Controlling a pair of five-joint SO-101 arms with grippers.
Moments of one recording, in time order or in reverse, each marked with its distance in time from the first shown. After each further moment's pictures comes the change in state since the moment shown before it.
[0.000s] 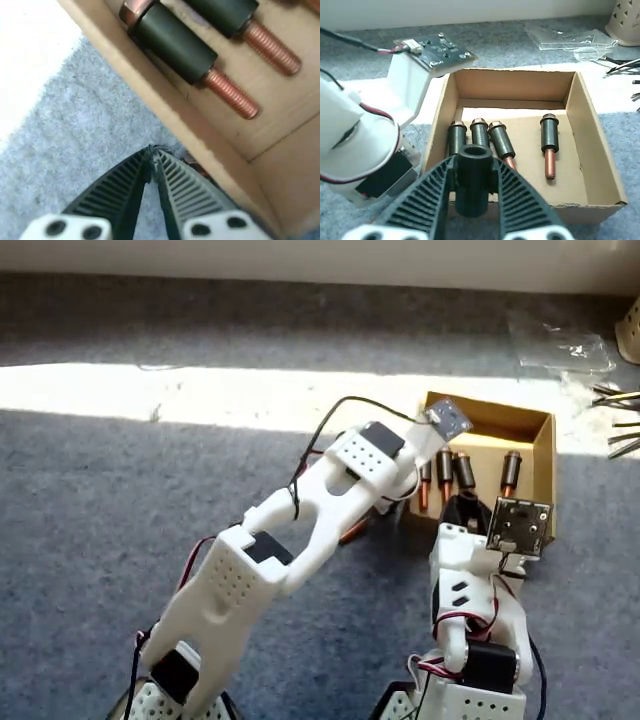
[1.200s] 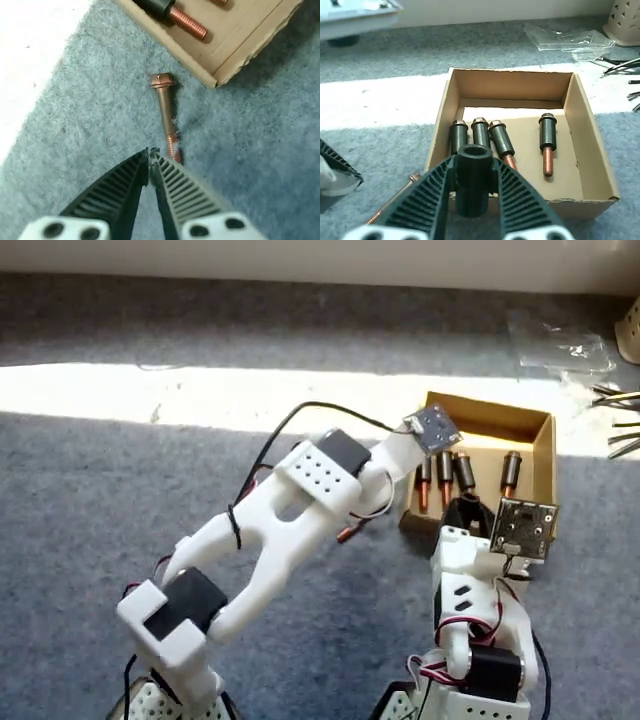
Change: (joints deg) left arm 0.1 -33.3 31.1 -0.2 -6.6; right arm -0.2 -0.1 -4.5 5.3 0.0
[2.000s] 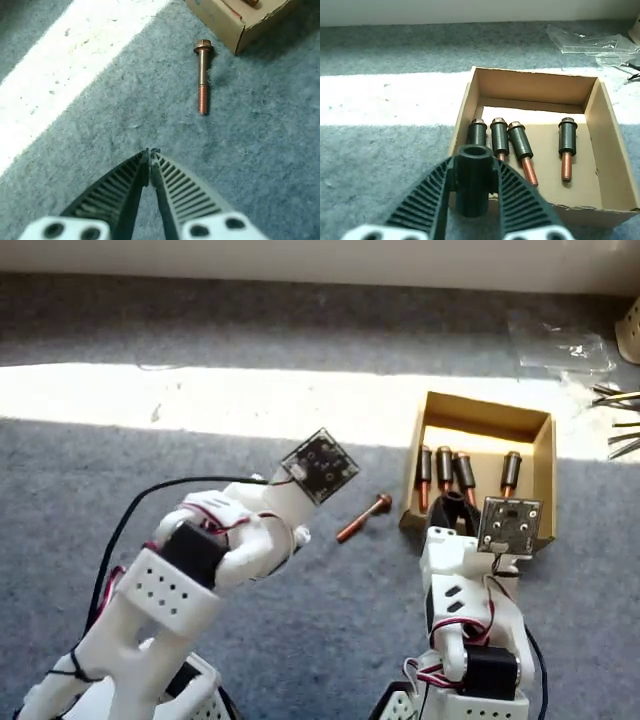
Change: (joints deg) left arm -7.6 -56.2 41.9 -3.7 -0.2; right arm -4.4 0.0 0.0 0.0 0.0
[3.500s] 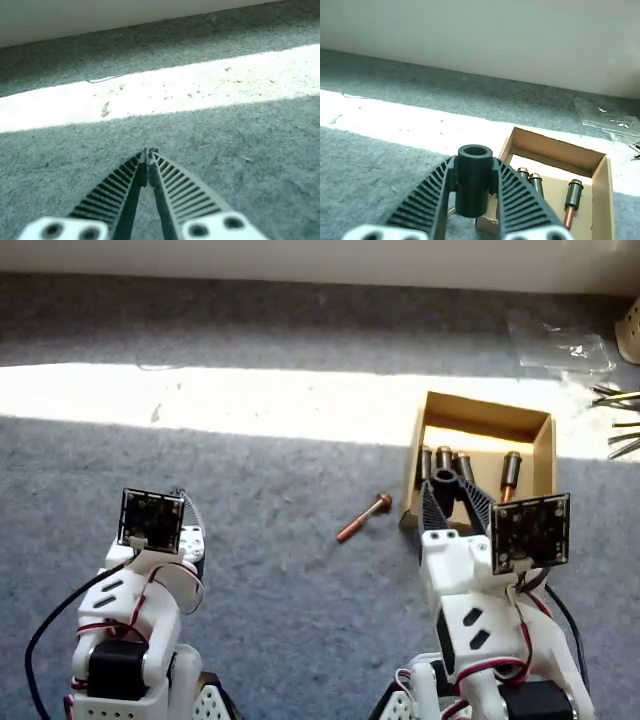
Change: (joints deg) left arm -30.2 -60.3 36.5 -5.5 8.7; right arm -10.4 19.6 -39.4 16.4 4.7
